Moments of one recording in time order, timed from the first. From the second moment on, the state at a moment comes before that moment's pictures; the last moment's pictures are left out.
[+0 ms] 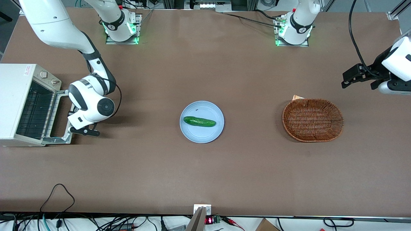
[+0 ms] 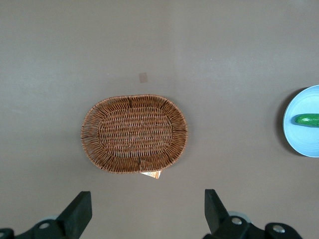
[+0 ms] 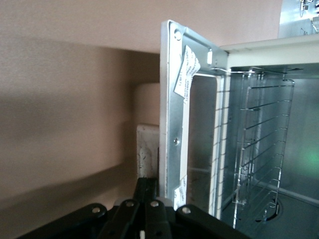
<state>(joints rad) 0.08 0.59 0.04 -1.92 -0.99 2.04 0.83</state>
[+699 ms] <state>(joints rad) 0.08 0.62 0.03 -1.91 -0.99 2.04 0.84</state>
